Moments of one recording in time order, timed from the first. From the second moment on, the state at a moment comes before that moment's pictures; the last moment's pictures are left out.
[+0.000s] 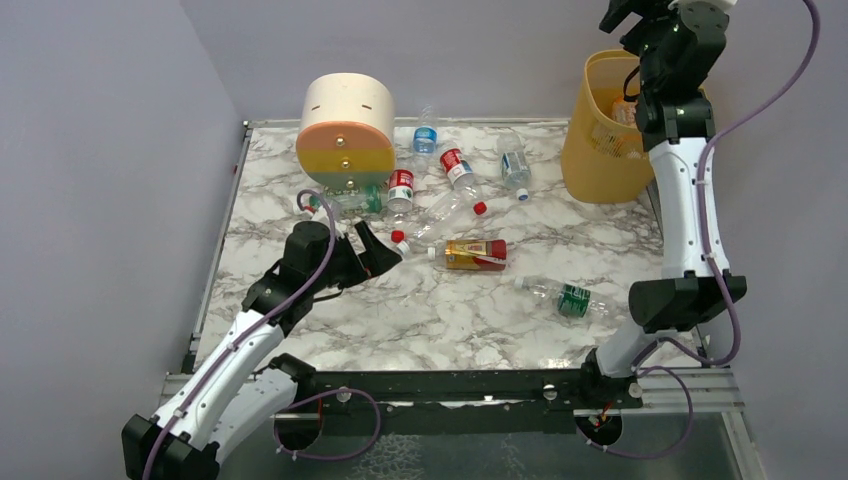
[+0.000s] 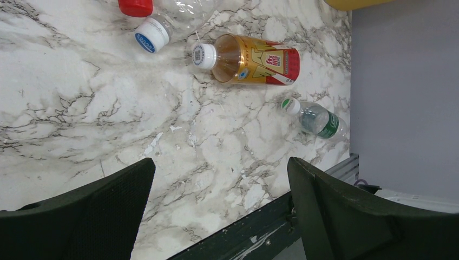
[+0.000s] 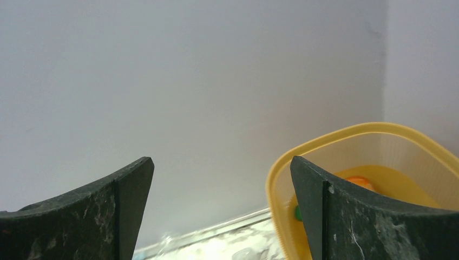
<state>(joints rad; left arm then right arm) -0.45 0.79 0.66 -0.43 0.22 -0.81 0.03 1.70 2.09 -0.22 0.27 0.32</state>
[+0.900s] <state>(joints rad) -0.45 0.72 0.61 -0.43 0.22 -0.81 0.63 1.57 1.32 -0.36 -0.20 0.23</state>
